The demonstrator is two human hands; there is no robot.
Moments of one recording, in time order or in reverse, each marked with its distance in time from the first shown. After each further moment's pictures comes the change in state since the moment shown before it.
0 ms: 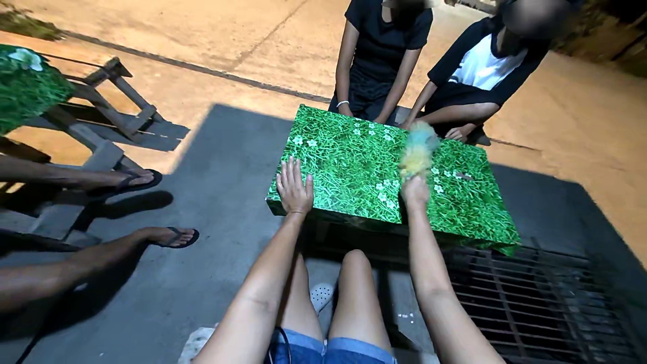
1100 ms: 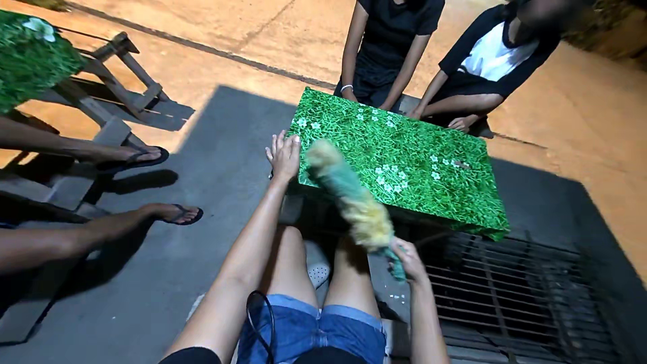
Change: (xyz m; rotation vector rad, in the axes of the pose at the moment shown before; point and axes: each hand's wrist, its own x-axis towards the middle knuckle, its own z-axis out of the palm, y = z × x) left_hand 0.034 0.003 -0.072 -0.284 -0.235 -0.183; right_hand -0.214 0.136 0.004 1.110 -0.540 -0.381
